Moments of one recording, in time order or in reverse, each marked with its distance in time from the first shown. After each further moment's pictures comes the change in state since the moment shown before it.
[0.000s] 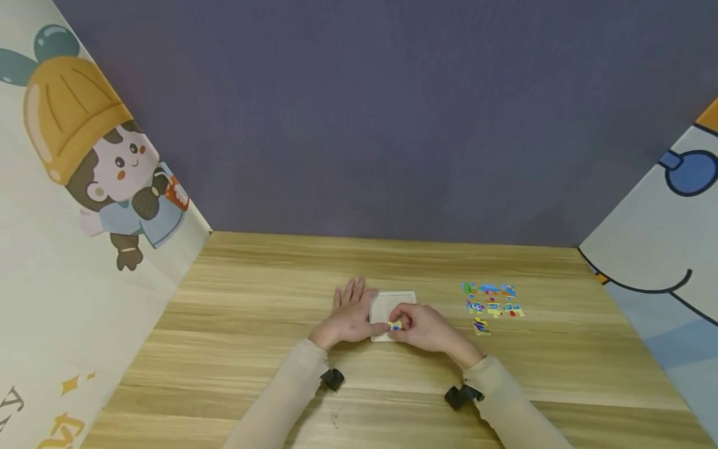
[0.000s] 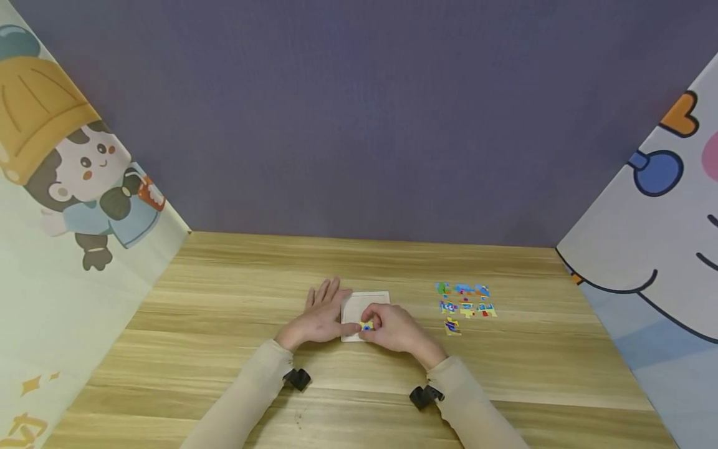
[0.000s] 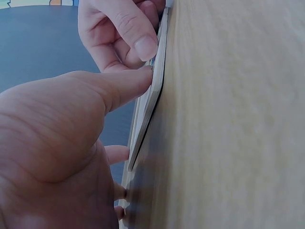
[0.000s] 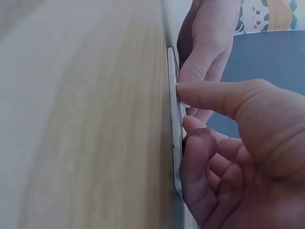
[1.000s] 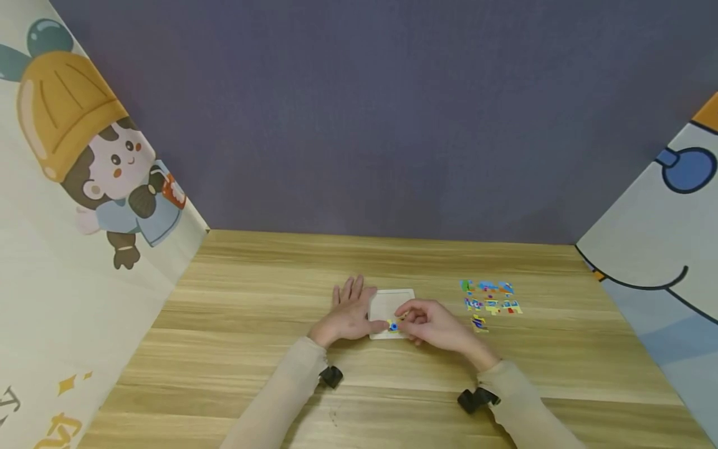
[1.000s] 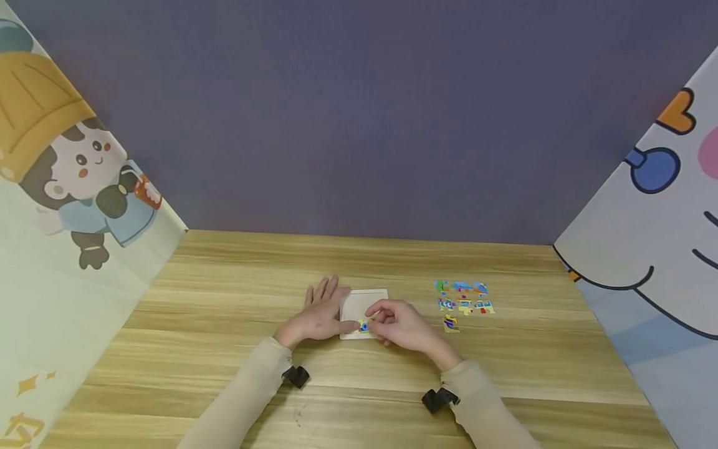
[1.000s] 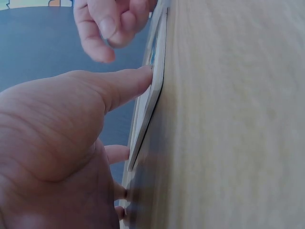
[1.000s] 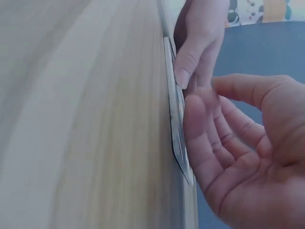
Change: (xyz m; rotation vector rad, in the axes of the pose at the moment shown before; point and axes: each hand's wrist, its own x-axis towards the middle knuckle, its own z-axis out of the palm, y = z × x) left_hand 0.011 -0.012 0.011 -0.019 0.001 -0.010; right_hand -0.016 0.010 -0.012 0.379 -0.031 0.026
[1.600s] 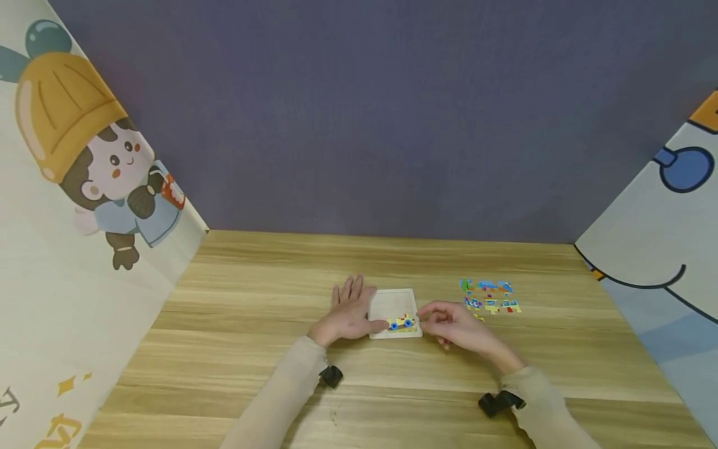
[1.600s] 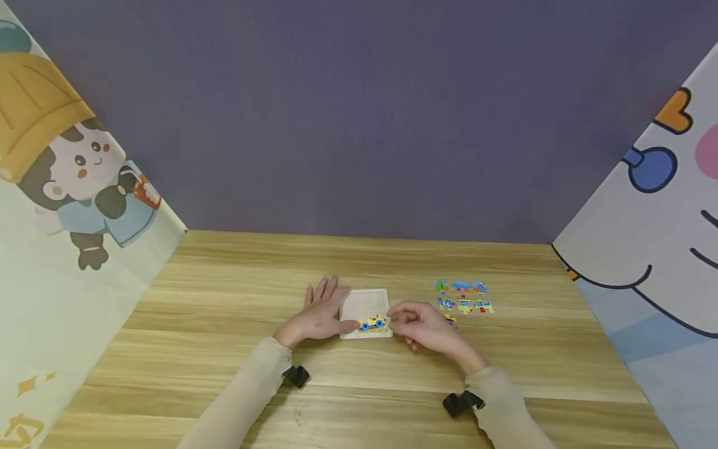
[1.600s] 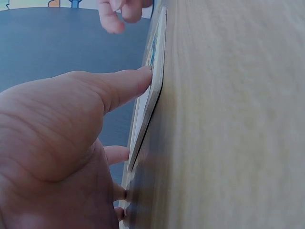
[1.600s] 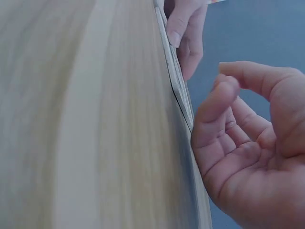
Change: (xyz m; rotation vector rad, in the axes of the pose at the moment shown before) left_hand -0.006 0.007 -0.006 -0.009 -0.009 0.004; right_hand -0.027 0.022 -0.030 0.070 -0.007 0.050
